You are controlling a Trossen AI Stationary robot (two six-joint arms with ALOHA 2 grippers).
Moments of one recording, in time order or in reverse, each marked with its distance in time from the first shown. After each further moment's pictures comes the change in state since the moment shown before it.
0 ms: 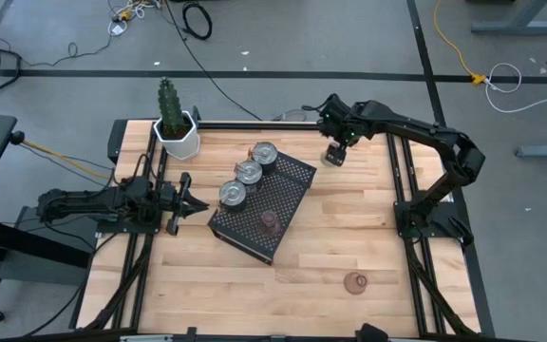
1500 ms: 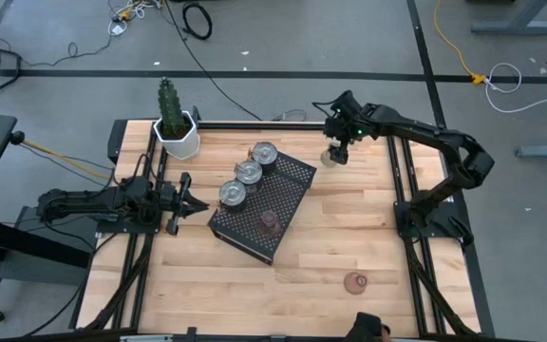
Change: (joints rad) left arm 0.000 0.000 0.000 0.000 0.000 0.000; right arm -0.122 -0.068 -0.197 0.323 -0.192 -0.306
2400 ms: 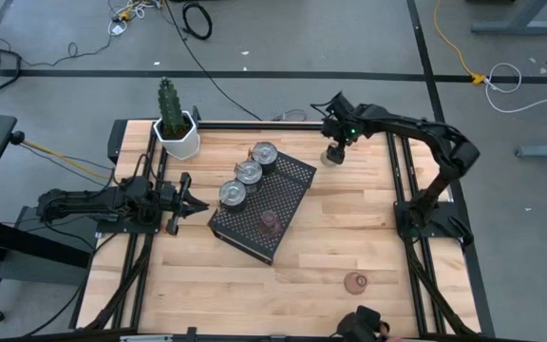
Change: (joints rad) left arm 0.000 0.000 0.000 0.000 0.000 0.000; right arm -0.050 0.141 -0.001 0.016 0.002 0.075
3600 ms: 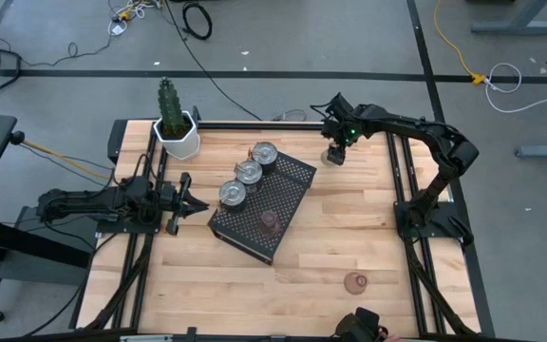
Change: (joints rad) left arm 0.000 0.000 0.000 0.000 0.000 0.000; right arm 0.001 0.009 0.000 -0.017 -0.007 0.000
